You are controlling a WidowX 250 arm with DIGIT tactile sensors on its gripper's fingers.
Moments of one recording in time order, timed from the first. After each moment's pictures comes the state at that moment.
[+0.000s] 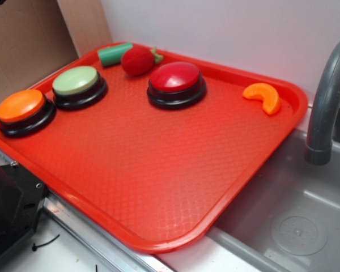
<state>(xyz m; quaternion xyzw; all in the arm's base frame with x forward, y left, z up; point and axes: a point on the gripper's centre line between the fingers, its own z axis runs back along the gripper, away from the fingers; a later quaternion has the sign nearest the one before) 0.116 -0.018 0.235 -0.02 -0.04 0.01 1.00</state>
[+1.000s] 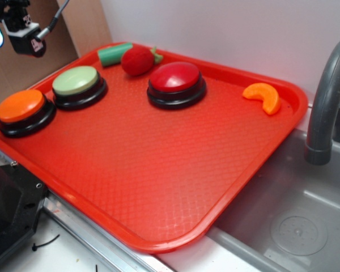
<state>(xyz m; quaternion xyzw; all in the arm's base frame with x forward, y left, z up) 0.161 0.104 0.125 0.04 -0.03 0.18 0.98</state>
